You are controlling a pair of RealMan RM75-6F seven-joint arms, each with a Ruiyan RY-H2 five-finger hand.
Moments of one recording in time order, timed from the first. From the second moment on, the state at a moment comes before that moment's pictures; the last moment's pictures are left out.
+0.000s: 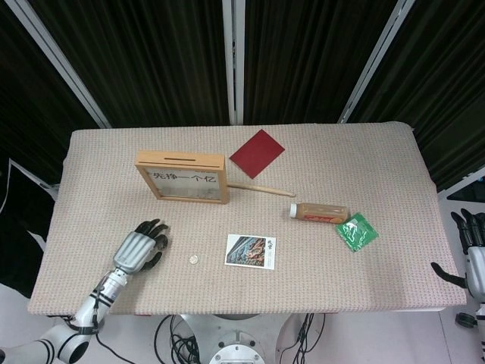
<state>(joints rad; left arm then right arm) -0.45 -1.67 0.03 -1.09 1.58 1.18 -0.02 0.03 -1.07 0.09 -1.55 -1.43 1.48 0.10</state>
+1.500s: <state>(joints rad) -0.46 -1.74 0.00 -0.97 1.58 1.25 -0.09 0.04 -1.08 0.10 -1.55 -1.41 1.46 0.09</state>
